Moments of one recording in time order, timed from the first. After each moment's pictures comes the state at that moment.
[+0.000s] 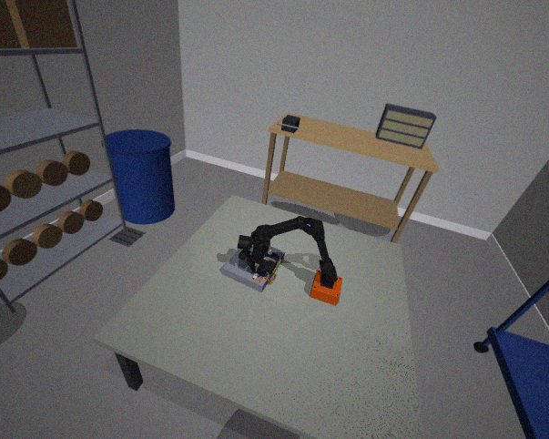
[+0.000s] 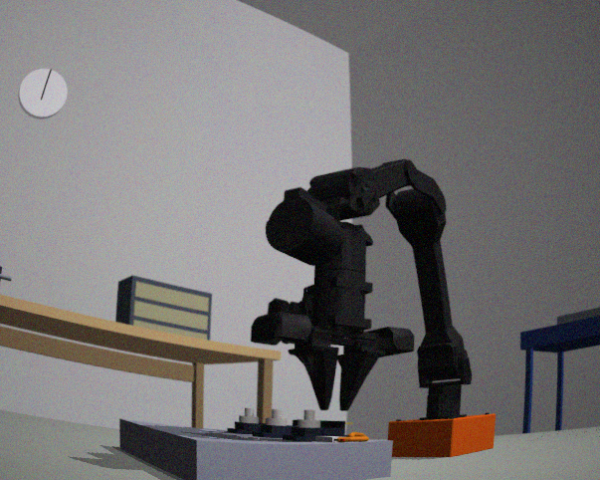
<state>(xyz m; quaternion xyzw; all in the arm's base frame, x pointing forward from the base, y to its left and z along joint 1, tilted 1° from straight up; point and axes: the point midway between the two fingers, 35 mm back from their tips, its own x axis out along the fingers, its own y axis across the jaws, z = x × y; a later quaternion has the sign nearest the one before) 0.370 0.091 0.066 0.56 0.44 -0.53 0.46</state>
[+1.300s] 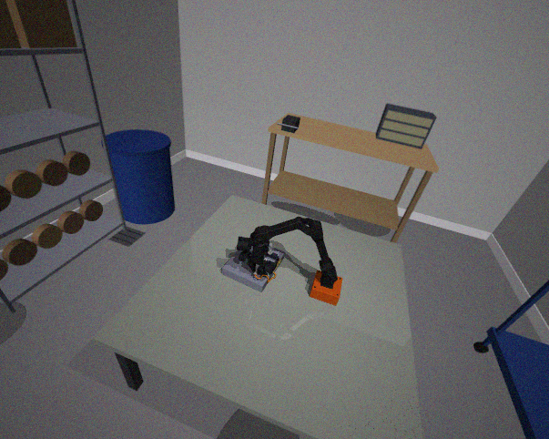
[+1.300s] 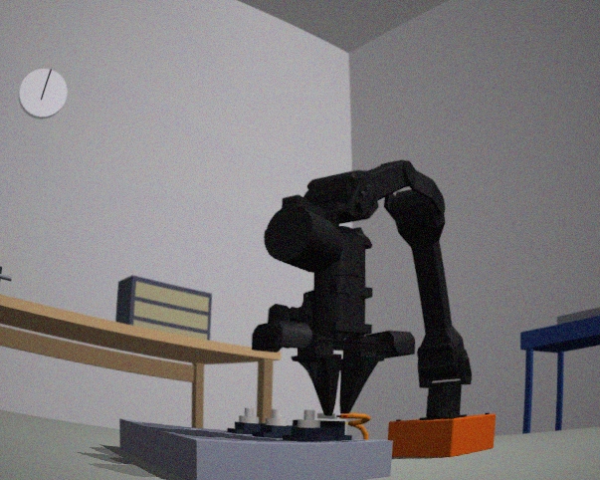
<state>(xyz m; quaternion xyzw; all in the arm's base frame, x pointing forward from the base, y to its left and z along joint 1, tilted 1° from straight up) 0.368 0.090 0.061 0.55 0.45 -0.54 0.45</state>
